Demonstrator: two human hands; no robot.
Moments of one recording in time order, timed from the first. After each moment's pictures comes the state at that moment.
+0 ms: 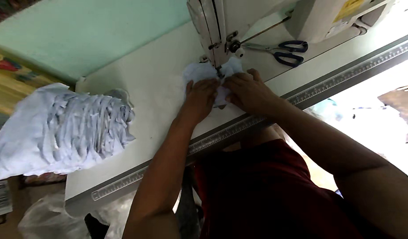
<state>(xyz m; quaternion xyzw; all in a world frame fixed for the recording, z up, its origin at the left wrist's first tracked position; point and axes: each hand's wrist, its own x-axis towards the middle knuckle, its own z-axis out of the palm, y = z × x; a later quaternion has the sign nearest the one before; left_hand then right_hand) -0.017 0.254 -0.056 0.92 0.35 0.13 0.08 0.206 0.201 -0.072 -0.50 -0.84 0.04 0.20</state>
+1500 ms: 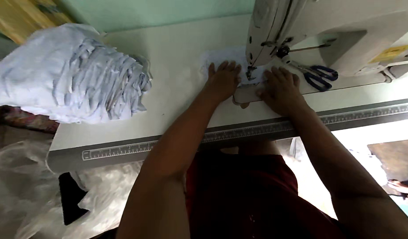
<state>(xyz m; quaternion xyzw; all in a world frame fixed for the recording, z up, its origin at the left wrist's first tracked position) -0.004 0.283 -0.048 0.87 0.47 0.09 0.09 0.227 0.223 -0.072 -0.60 -0.78 0.04 0.16</state>
